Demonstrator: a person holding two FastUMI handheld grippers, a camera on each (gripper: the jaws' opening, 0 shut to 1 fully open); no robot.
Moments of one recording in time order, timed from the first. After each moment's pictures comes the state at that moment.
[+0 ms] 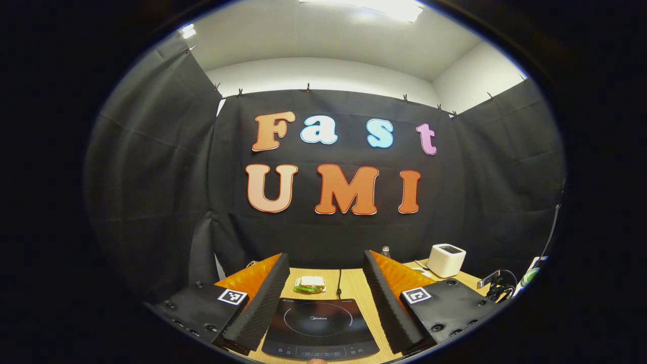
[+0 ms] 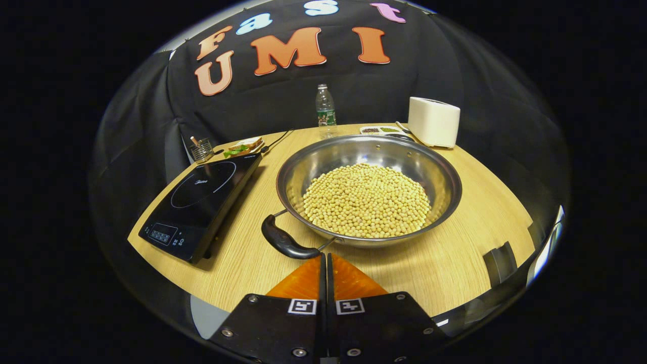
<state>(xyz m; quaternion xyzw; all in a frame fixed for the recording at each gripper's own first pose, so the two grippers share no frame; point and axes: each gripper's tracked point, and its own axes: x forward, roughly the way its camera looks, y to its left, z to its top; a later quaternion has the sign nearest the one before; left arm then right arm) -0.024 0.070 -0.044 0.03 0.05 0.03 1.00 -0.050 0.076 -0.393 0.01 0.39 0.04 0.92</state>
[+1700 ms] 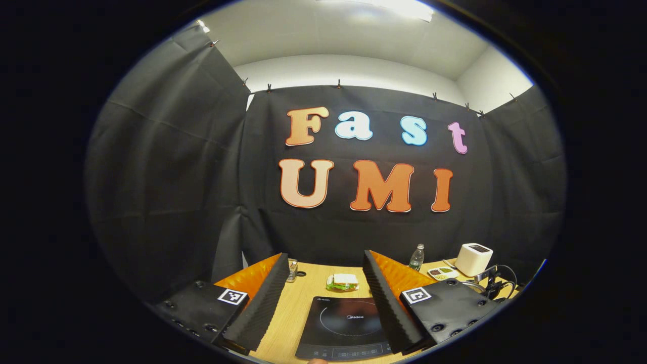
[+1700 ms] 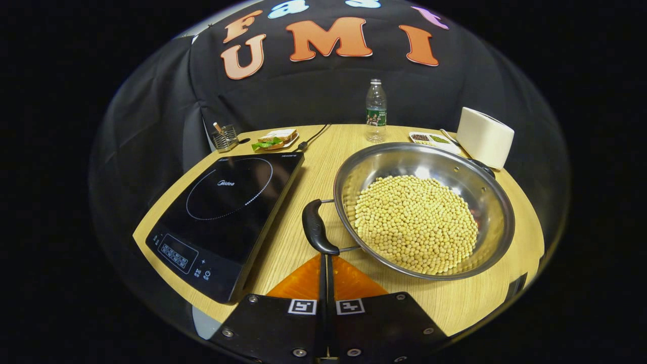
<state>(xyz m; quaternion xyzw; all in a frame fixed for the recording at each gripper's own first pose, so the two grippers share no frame) -0.030 0.171 -0.053 0.02 0.06 0.10 0.99 0.007 0.162 -0.395 -0.02 0.41 0.10 0.91</state>
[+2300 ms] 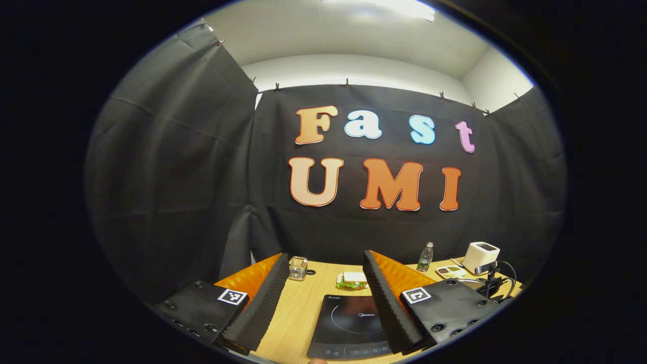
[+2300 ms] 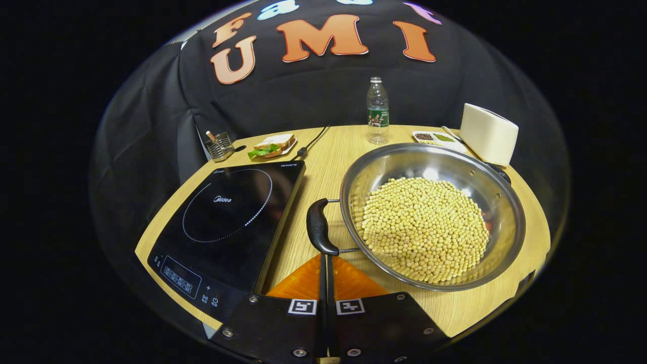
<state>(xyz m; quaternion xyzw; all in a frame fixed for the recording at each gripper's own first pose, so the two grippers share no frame) -0.037 0.198 -0.060 0.02 0.06 0.12 0.99 0.035 0.183 -0.398 0.00 0.41 0.09 0.91</state>
